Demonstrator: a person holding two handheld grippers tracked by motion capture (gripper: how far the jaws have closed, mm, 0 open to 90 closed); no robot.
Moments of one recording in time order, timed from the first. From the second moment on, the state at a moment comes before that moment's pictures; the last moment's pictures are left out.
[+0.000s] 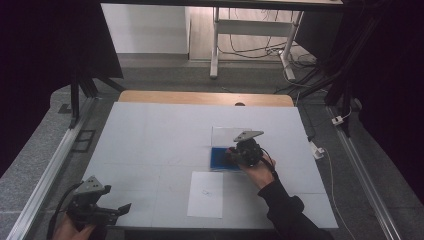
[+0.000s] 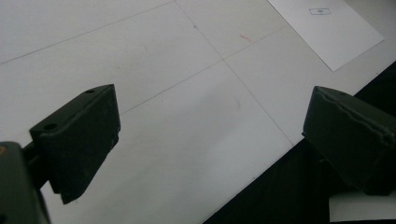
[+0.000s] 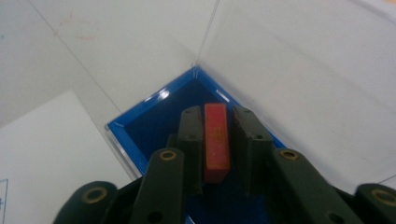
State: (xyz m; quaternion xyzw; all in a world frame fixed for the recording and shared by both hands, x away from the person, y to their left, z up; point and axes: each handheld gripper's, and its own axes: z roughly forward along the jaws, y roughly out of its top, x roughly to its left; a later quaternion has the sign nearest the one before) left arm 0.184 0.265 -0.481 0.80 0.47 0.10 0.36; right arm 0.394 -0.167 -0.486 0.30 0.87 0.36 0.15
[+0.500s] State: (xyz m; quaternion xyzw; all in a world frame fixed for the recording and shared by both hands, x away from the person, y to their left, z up) left arm 0.184 0.265 -0.480 0.80 0.47 0.10 0.36; right arm 0.390 -0.175 -0.475 0.31 0.86 0.38 0.13
